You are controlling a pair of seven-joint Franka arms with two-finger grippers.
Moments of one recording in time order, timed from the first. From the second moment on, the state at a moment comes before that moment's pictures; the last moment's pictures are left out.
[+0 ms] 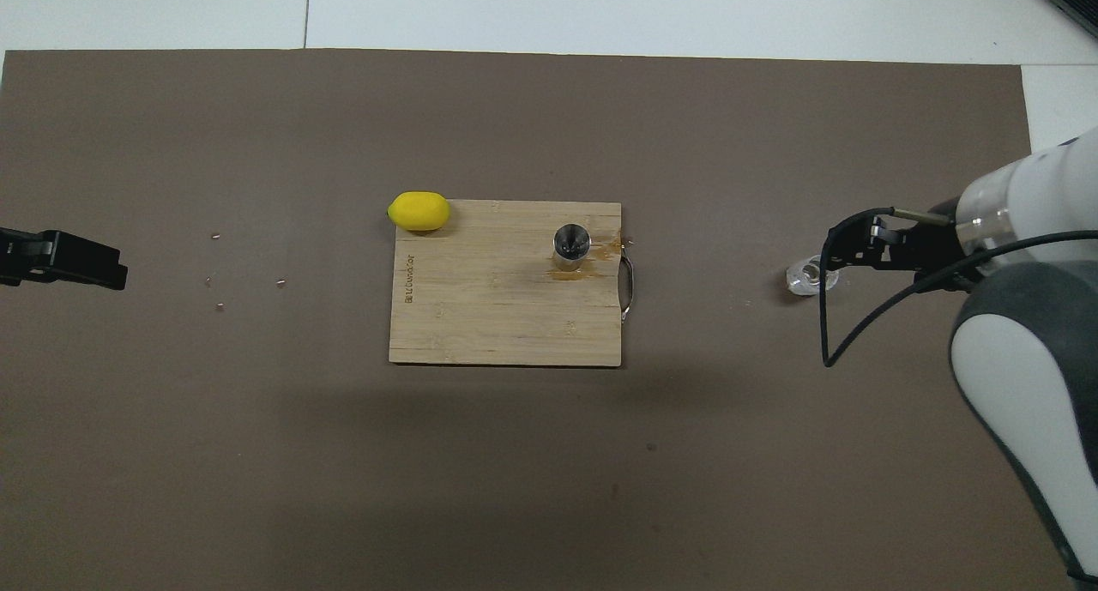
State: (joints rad) left arm 0.02 -0.05 -0.07 -1.59 -0.01 1.50 0.05; right arm 0.00 -0.03 0.09 -1.75 0.05 1.71 0.33
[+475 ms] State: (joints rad) left arm 0.02 -0.05 -0.07 -1.59 -0.01 1.50 0.05; right arm -0.01 -0.02 0.09 -1.62 -0.02 1.60 0.28
